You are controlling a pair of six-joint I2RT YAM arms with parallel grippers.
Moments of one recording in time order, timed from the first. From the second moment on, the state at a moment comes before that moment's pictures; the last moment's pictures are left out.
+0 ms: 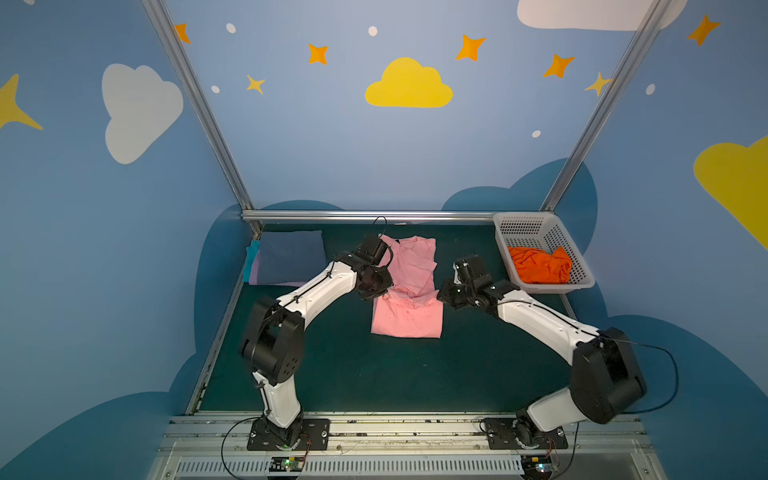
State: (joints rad) left arm -0.49 1.86 1.48 -0.72 0.18 -0.86; right arm 0.50 1.57 1.09 -0.40 -0.13 0.74
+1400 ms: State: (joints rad) left arm -0.41 2.04 1.74 -0.77 0.20 -0.81; right arm 0.49 1.93 1.54 -0.57 -0.34 0.57
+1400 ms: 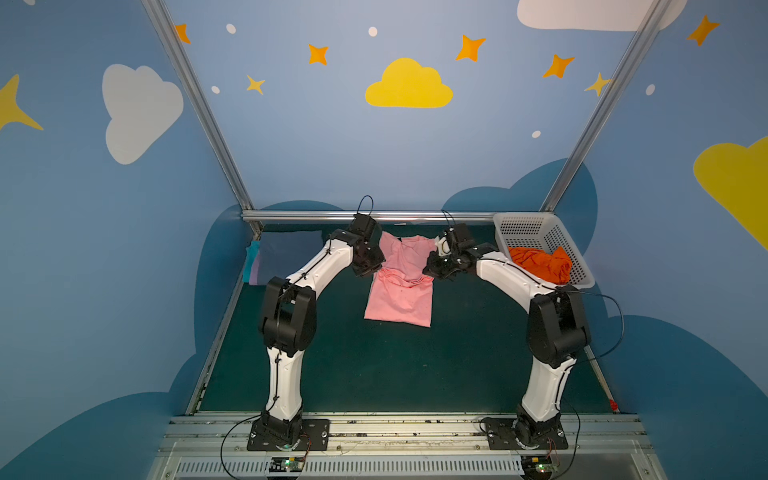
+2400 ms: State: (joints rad) left arm -0.51 2.00 1.28 -0.45 0.36 -0.92; right arm 0.57 2.35 2.00 -0.84 -0.12 0.28
